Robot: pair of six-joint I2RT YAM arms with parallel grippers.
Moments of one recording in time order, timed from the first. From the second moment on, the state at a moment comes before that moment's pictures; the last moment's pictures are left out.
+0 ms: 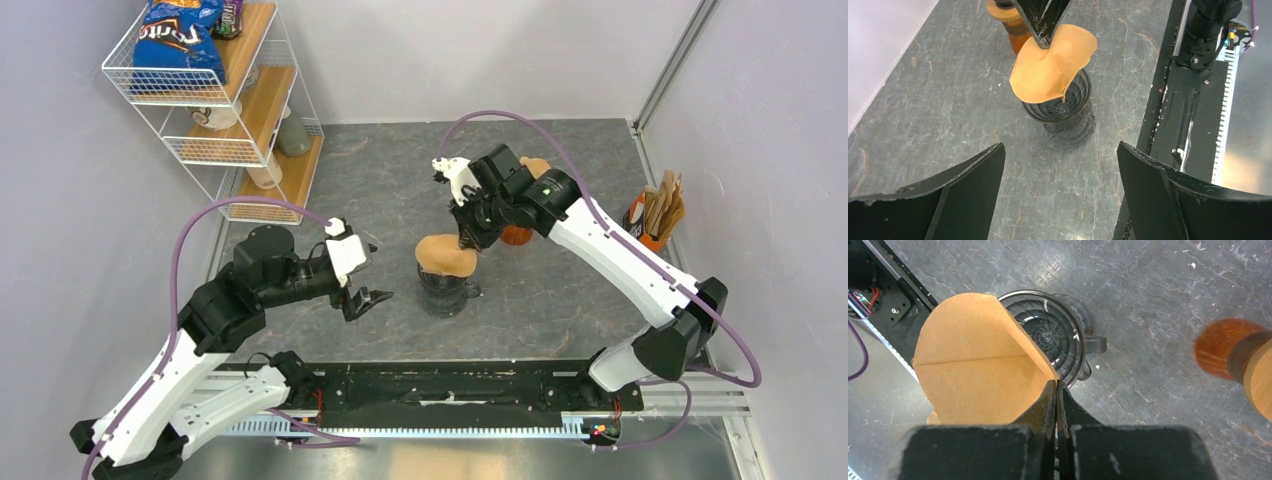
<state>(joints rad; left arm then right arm) -0.75 0.72 1.09 -0.73 0.37 0.33 0.74 1.49 1.60 -1.01 -0.21 -0.01</state>
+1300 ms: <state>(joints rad) -0.56 1.14 1.04 -0.57 0.41 -0.29 0.68 1.53 1.39 -0.86 -0.27 -0.05</state>
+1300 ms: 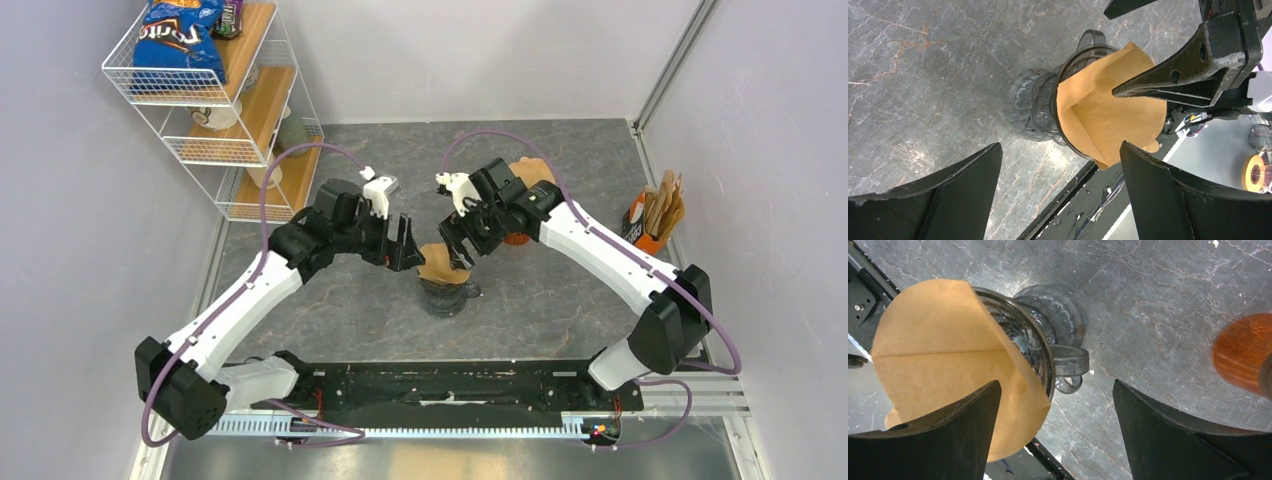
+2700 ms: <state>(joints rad) -0.56 1.08 0.97 -0.49 0.44 -0.30 0.72 1.61 1.31 -0.71 -0.18 -0.08</state>
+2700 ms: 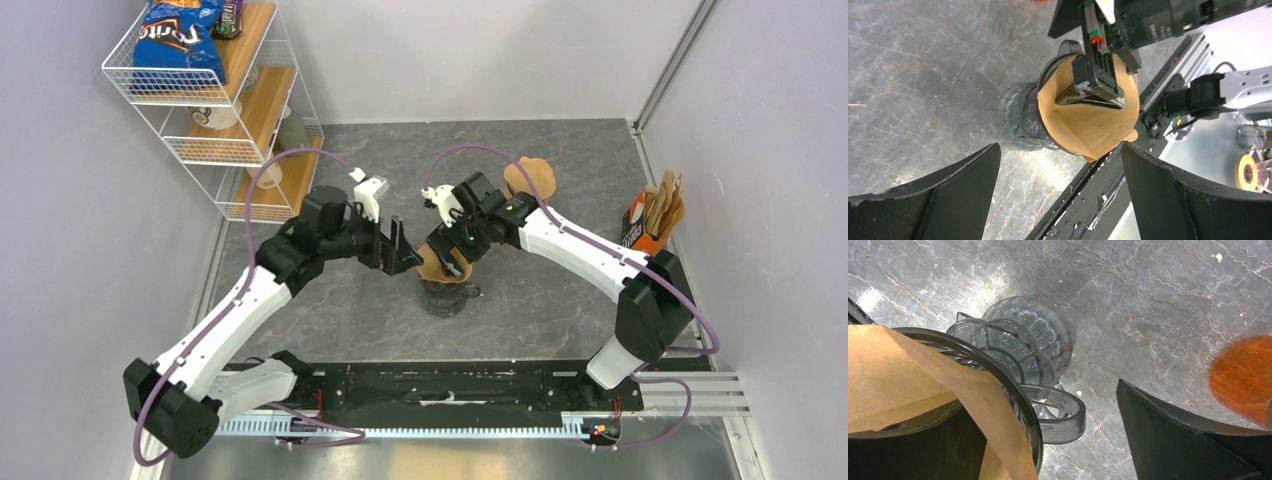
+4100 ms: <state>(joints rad) -0.36 0.89 0.94 -0.45 0.53 -0.34 0.74 1.63 1.27 -0.65 -0.13 -0.12</state>
